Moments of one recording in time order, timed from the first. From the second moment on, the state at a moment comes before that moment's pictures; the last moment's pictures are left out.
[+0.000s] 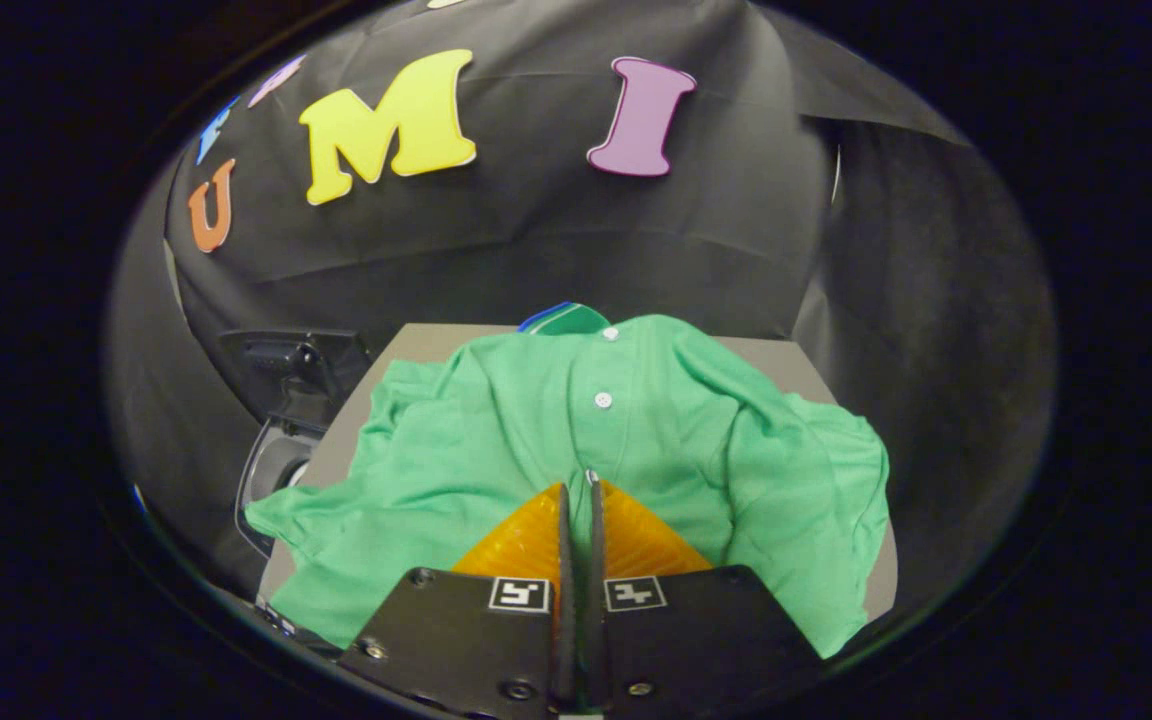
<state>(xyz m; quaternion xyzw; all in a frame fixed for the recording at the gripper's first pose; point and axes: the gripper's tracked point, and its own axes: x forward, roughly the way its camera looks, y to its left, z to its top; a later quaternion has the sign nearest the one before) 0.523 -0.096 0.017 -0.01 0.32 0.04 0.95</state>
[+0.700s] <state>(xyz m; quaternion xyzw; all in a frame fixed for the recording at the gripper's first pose) 0.504 -0.072 0.135 0.02 0.27 0.08 0.96</state>
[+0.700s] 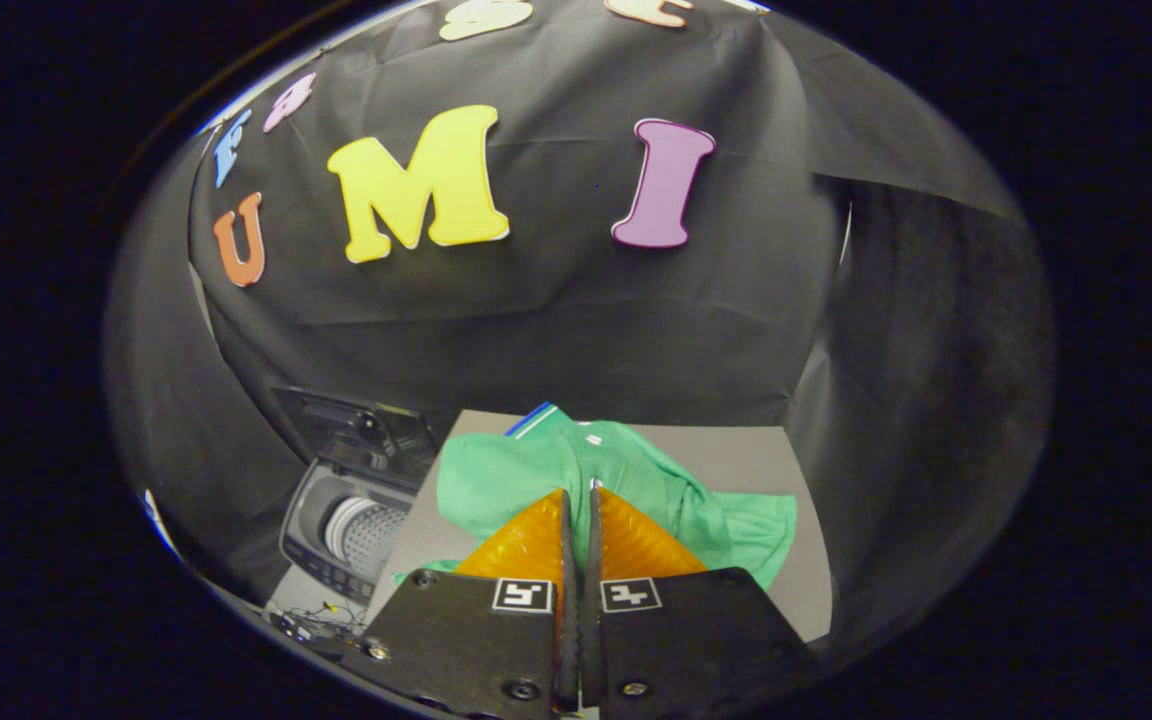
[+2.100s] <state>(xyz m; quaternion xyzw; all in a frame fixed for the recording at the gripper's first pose) 0.495 0.226 0.225 0.05 0.23 0.30 0.92</state>
